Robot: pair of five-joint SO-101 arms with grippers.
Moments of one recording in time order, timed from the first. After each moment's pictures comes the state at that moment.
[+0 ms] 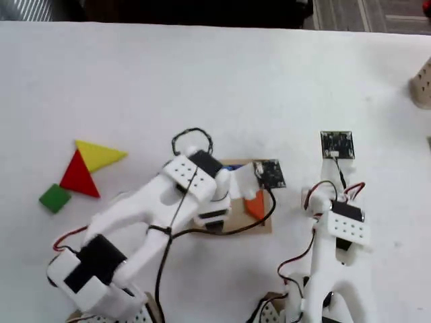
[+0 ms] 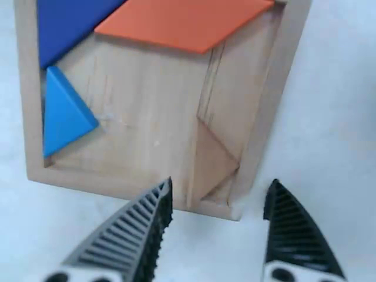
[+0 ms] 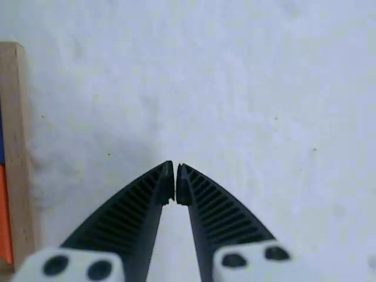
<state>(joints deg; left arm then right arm) 34.1 1.1 26.3 69.3 -38.0 14.9 -36.8 68.7 35.8 18.3</state>
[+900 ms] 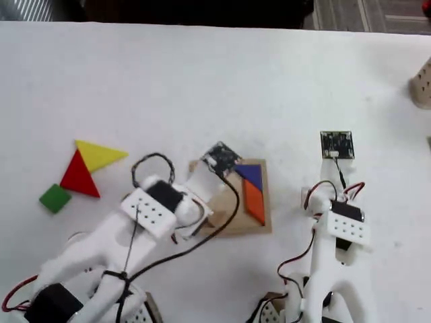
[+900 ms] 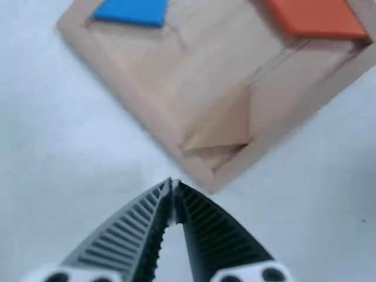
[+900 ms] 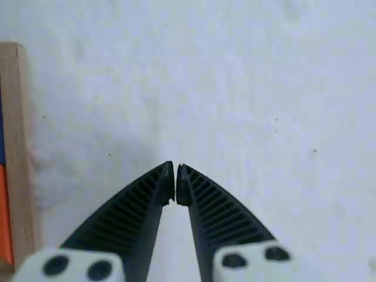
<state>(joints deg) 31.0 -25.2 51.8 61.3 -5.3 14.8 -36.8 68.7 35.8 18.3</state>
